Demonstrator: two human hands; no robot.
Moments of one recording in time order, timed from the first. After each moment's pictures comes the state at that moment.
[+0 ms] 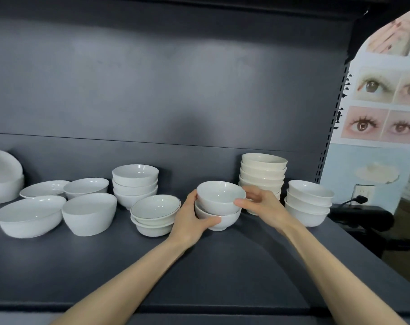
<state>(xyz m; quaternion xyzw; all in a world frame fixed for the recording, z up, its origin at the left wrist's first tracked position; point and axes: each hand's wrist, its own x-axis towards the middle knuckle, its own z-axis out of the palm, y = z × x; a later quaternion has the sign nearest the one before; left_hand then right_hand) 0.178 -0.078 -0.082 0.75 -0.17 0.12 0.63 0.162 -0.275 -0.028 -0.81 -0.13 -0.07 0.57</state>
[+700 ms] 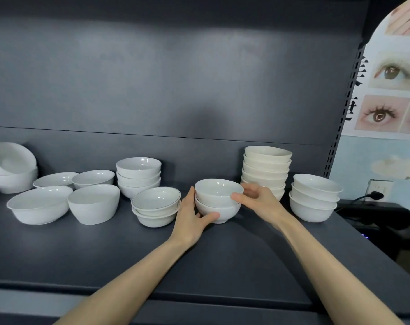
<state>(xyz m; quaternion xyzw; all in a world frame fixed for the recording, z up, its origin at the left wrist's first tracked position) 0.177 -0.089 -0.102 0.71 -0.14 0.12 0.67 0.174 -0.278 -0.040 -0.80 -0.14 -0.05 0.58</state>
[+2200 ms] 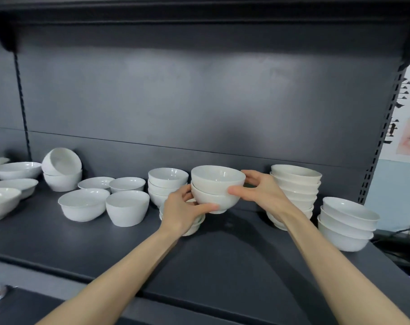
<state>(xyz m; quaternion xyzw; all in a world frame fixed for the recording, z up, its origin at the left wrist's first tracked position) 0.142 -0.033 -0.036 0.72 -0.06 0.21 0.66 0.173 -0.225 0.016 -0.78 -0.23 -0.09 0.58</state>
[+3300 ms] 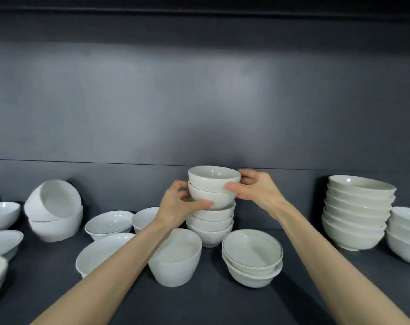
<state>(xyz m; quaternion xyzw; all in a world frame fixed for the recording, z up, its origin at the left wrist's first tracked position) 0.276 0.149 -0.017 0.73 -0.13 0.14 0.66 0.252 -0.048 0.034 -0.75 -0.18 -0.12 0.62</state>
